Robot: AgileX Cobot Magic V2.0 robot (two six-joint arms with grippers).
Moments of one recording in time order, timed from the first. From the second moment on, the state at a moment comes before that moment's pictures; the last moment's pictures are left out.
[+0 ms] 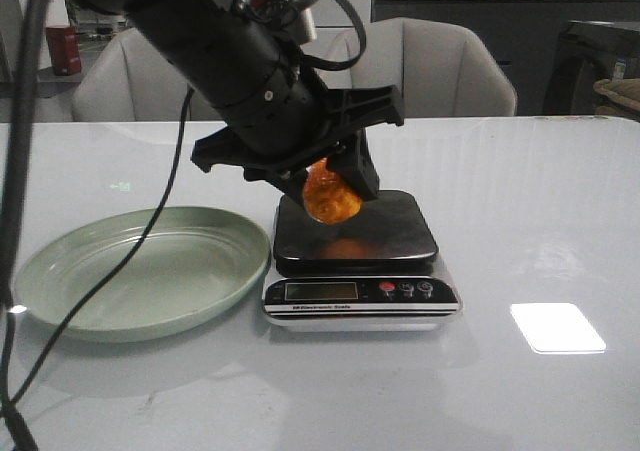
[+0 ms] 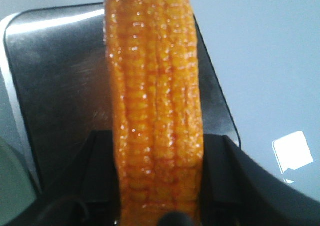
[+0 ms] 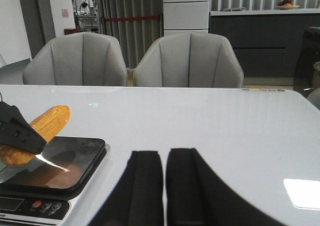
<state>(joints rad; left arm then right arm) -0.67 1.92 -1.31 -0.39 0.33 -0.12 0.13 -0.01 0.03 -0.05 -0.01 0.13</state>
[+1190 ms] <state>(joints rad) -0.65 1.35 -1.05 -0.15 0.51 -0.12 0.13 -0.01 0.03 -0.05 -0.01 0.13</state>
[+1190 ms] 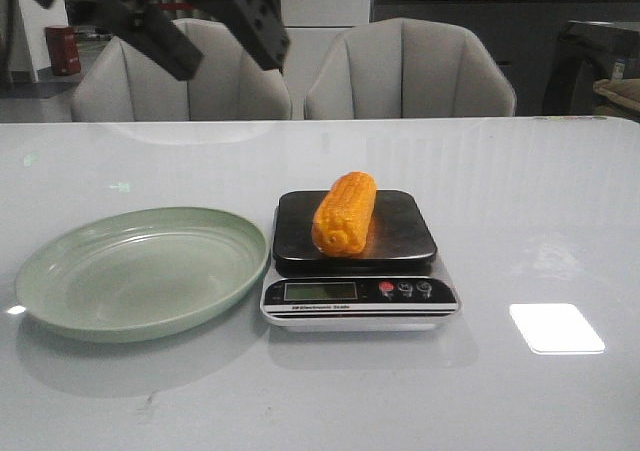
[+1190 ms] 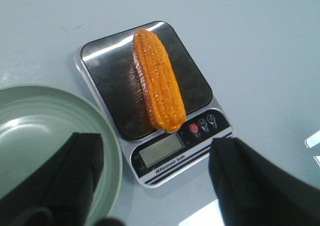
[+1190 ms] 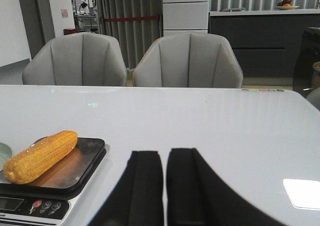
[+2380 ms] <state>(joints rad) -0.65 0.06 -0.44 0.04 0.63 -0.11 0.13 -0.01 0.03 -0.05 -0.04 0.17</state>
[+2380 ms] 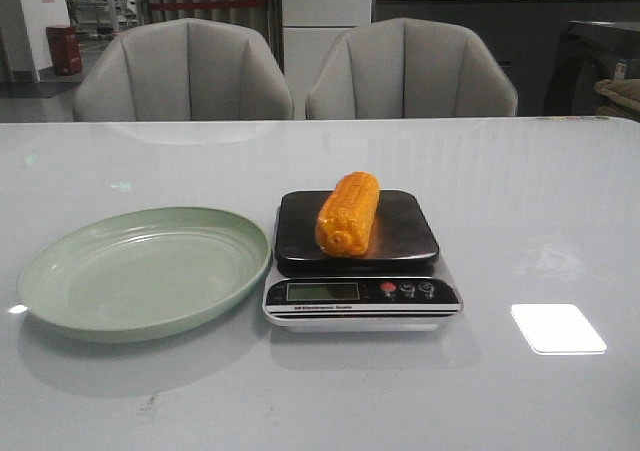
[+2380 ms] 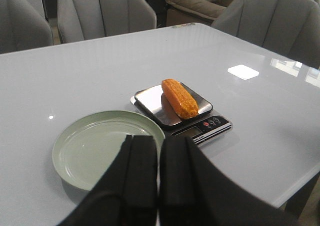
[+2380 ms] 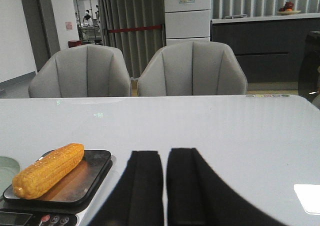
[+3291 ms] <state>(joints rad) -0.65 0.05 -0.43 0.05 0.64 -0.11 0.14 0.59 -0.44 0.01 0.35 0.19</state>
